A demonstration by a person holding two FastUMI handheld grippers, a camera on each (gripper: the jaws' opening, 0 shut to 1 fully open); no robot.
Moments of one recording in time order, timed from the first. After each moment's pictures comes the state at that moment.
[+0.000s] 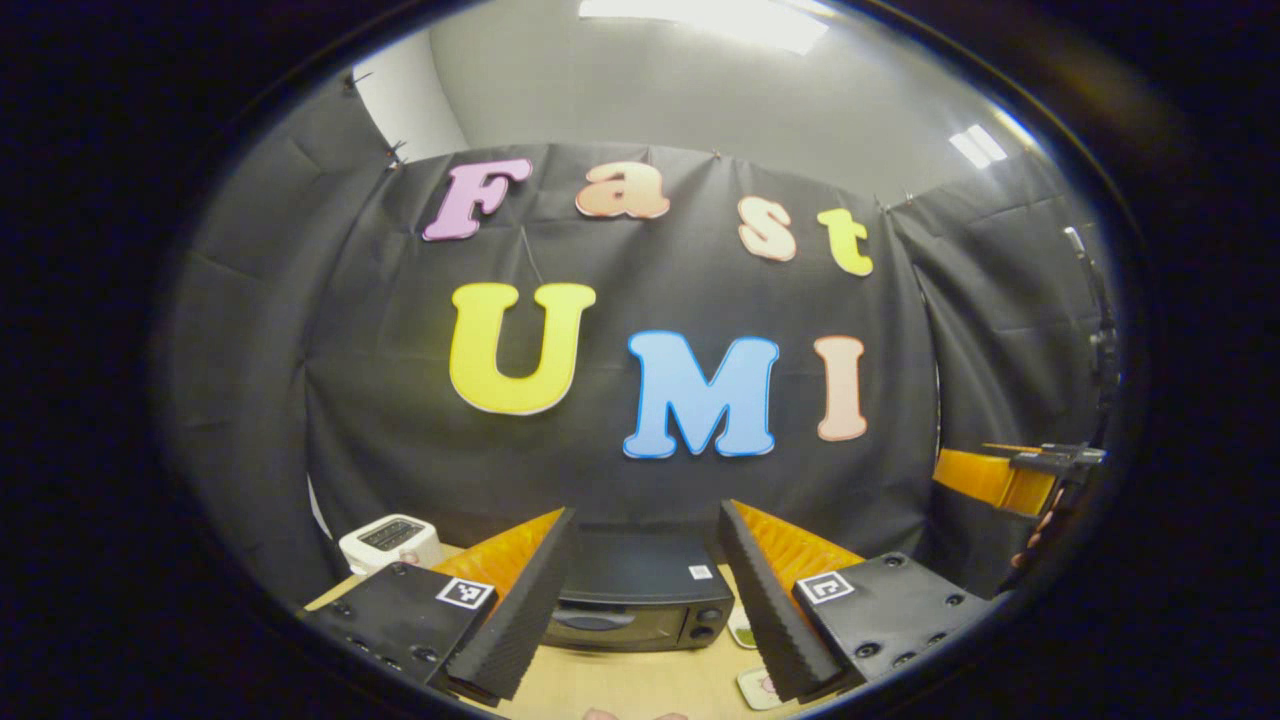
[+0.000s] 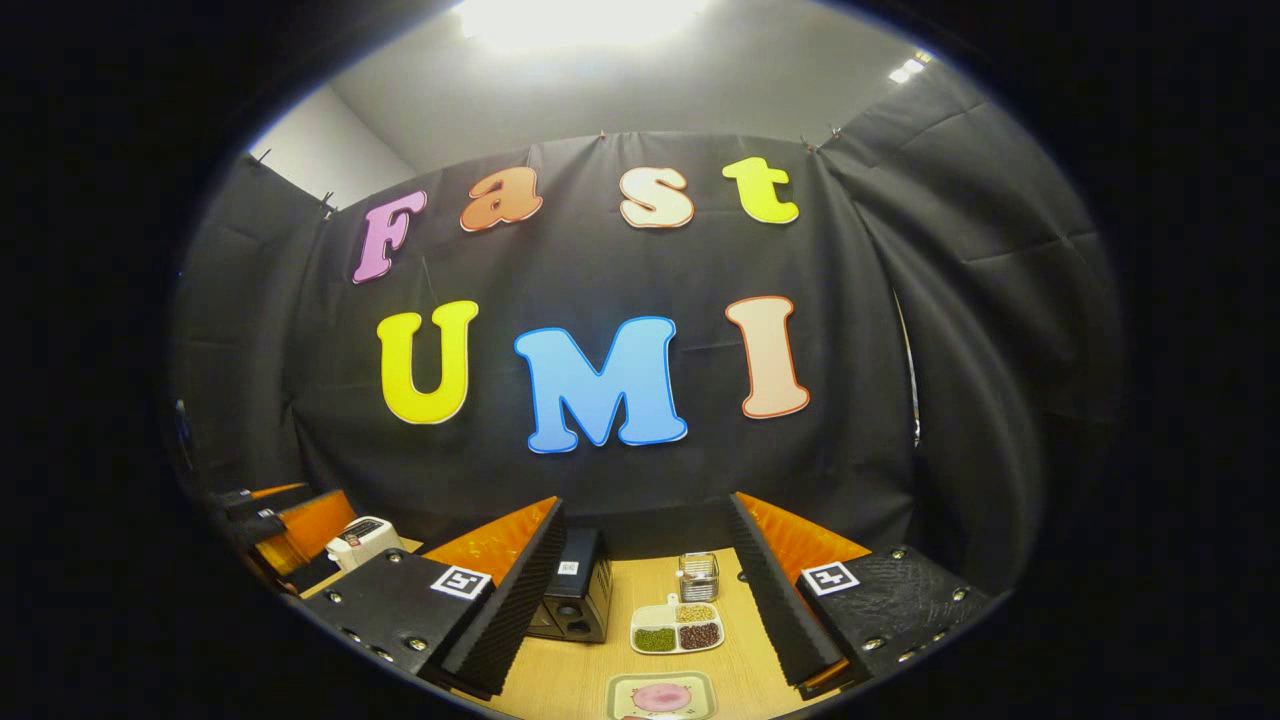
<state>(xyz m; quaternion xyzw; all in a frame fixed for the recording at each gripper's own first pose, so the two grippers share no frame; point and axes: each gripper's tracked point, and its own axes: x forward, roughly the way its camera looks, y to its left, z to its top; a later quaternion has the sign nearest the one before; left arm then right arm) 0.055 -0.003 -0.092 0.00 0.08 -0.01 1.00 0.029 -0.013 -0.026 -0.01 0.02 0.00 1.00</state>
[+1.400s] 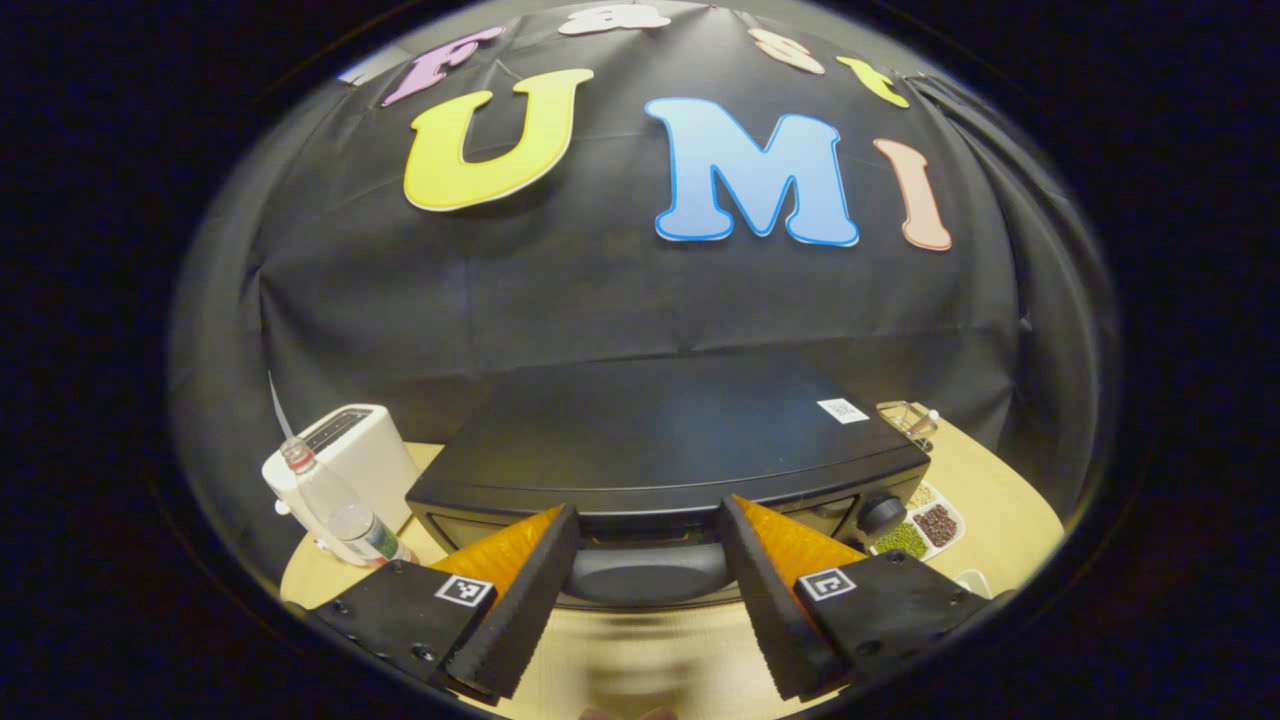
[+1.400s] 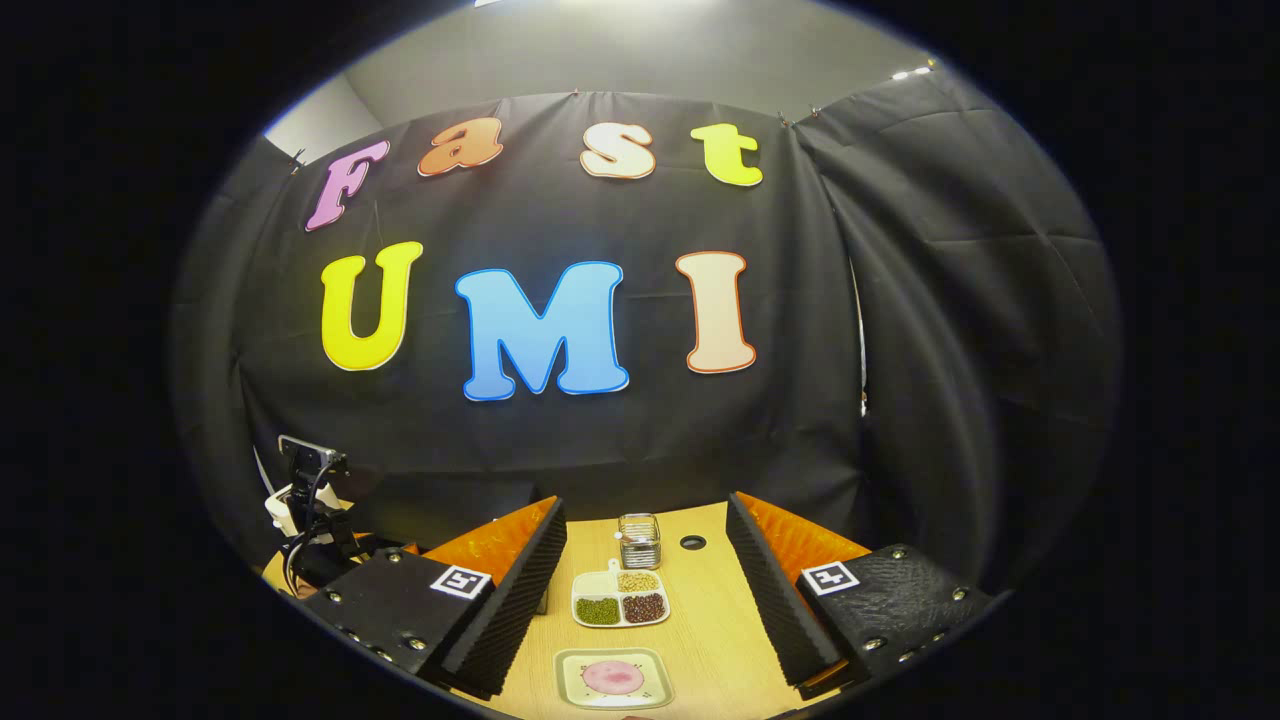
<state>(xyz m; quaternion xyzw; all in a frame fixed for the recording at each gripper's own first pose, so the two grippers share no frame) 0.186 0.059 -0.362 0.05 0.26 0.02 0.97 0.034 -0.051 -0.073 -0.03 0.07 -0.08 0.99</state>
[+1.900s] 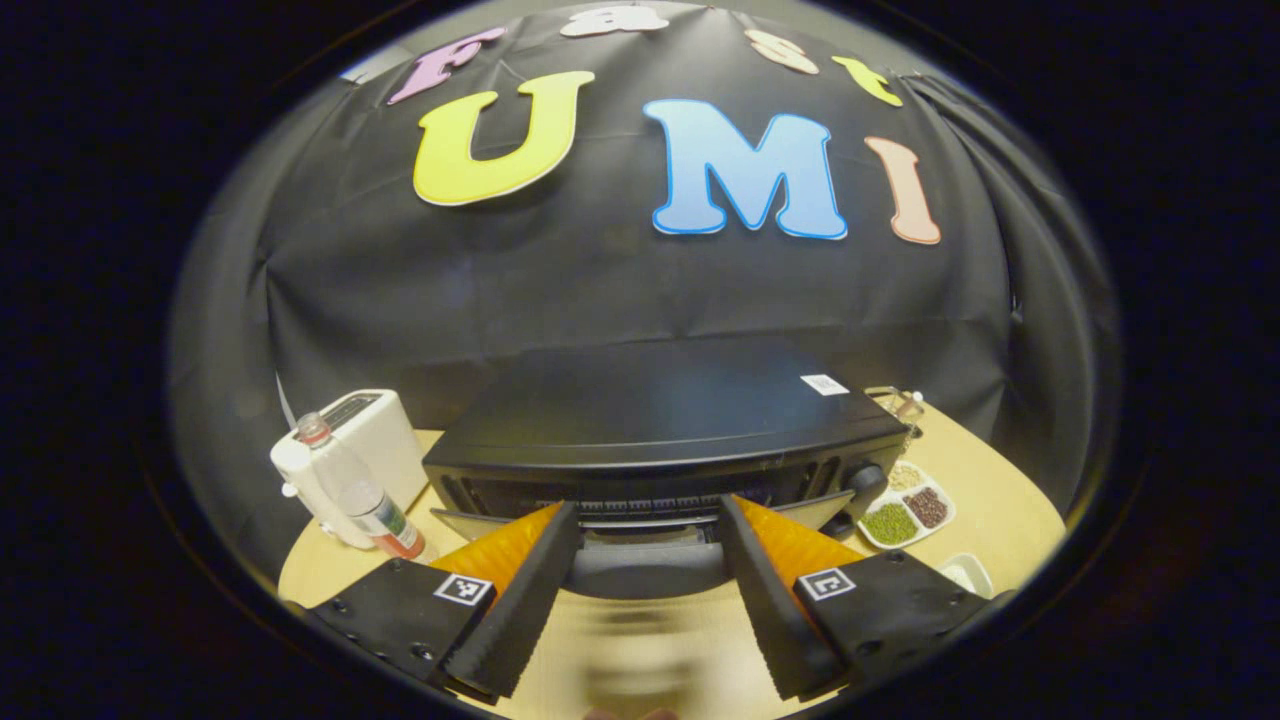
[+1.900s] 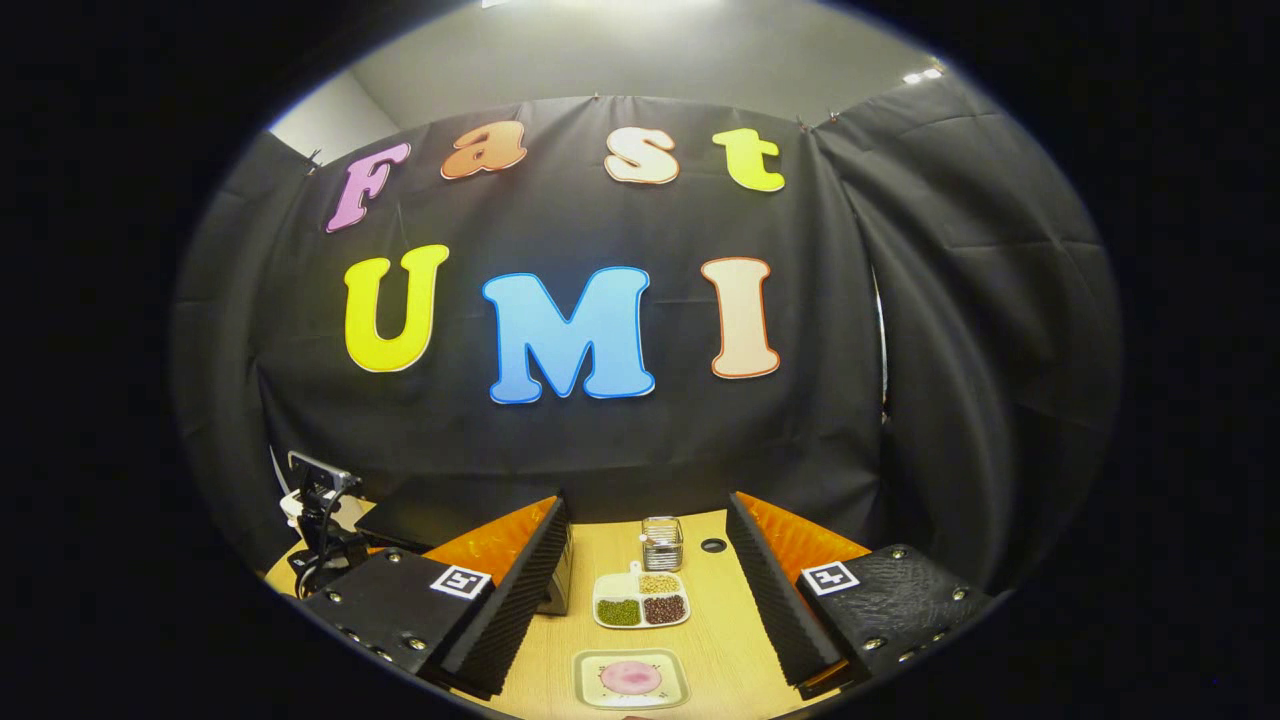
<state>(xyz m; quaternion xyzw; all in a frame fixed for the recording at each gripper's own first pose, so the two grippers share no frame) 0.141 0.056 -0.365 0.06 0.27 0.02 0.96 0.031 -0.024 -0.068 -0.04 0.07 -0.05 1.00</state>
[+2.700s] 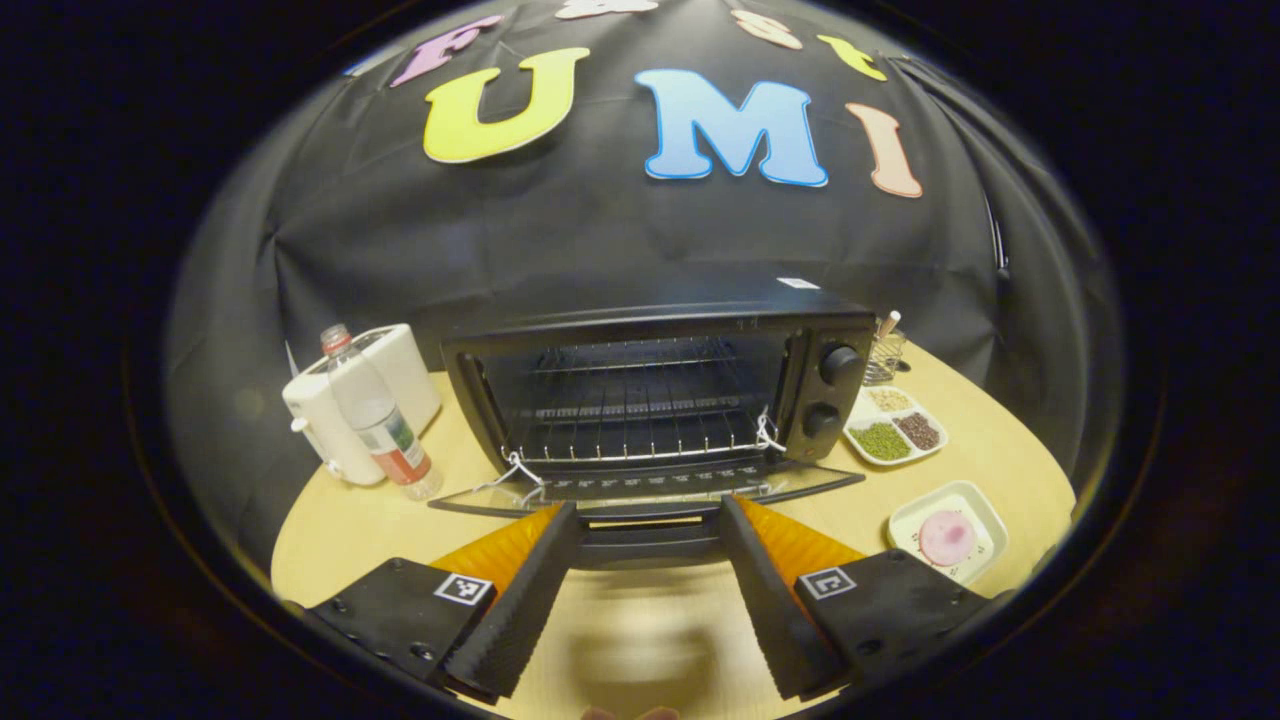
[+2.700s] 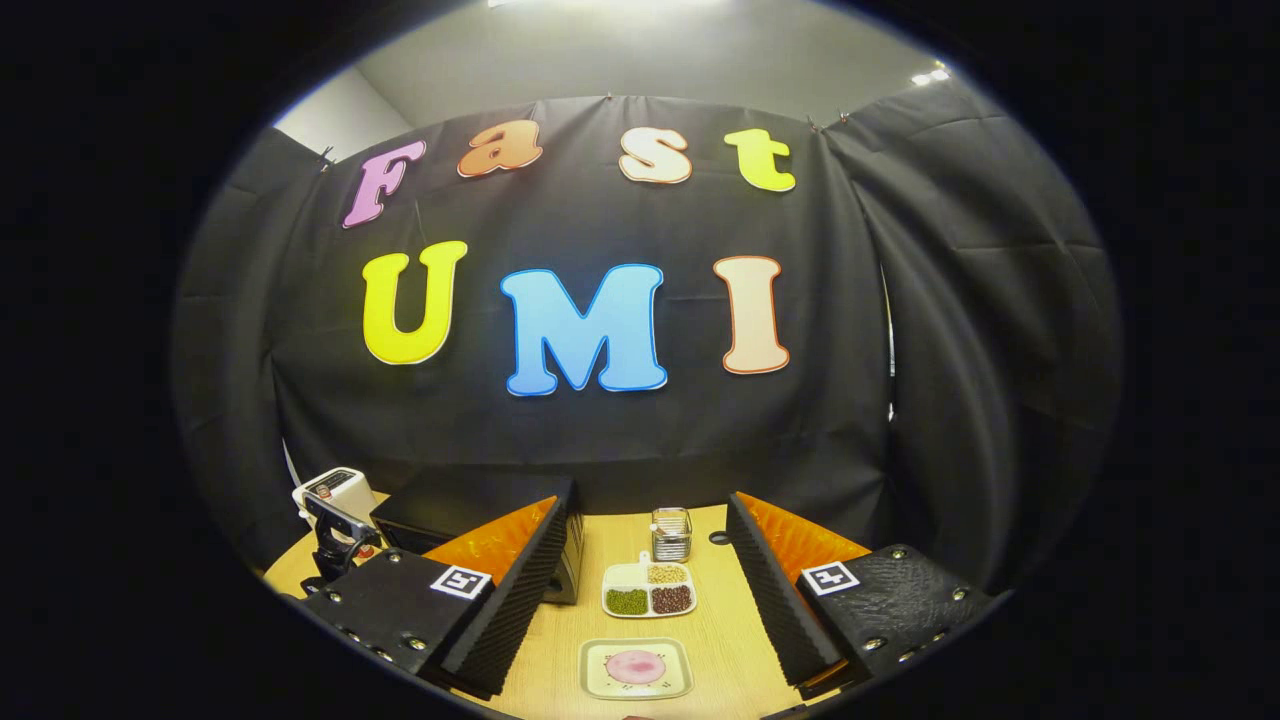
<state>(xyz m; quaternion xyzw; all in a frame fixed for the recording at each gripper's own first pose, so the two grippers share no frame) 0.056 0.055 -0.419 0.05 0.33 0.02 0.94 0.010 -0.019 -0.075 -0.04 0.08 -0.04 1.00</state>
